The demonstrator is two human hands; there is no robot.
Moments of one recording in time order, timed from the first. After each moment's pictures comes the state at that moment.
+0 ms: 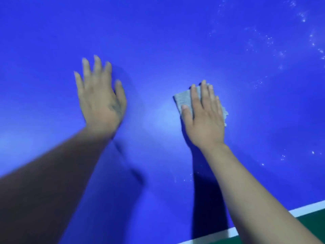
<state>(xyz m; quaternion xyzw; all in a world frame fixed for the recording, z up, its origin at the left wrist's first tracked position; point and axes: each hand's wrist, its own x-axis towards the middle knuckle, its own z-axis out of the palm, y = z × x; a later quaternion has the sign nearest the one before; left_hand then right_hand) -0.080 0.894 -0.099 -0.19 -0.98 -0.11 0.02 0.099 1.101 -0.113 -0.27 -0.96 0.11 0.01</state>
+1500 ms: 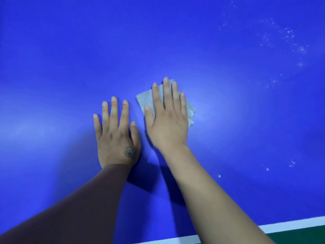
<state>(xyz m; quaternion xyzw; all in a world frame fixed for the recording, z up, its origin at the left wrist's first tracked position) 0.038 0.872 -0.126 -0.17 -0.98 -0.08 -0.01 0.058 1.020 -0.117 -0.21 -0.97 0.13 0.03</state>
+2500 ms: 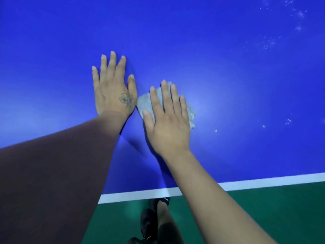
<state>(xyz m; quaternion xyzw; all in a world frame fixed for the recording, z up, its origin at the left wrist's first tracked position) 0.043 0.872 -0.120 -0.18 -0.98 -0.12 0.02 0.188 0.971 -0.118 -0.18 -0.97 0.13 0.03</state>
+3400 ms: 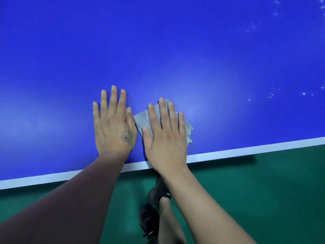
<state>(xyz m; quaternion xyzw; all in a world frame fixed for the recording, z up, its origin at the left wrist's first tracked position) 0.193 0.815 -0.122 -0.17 -0.98 -0.11 0.00 0.292 0.925 -0.121 -0.20 -0.97 0.12 0.01</state>
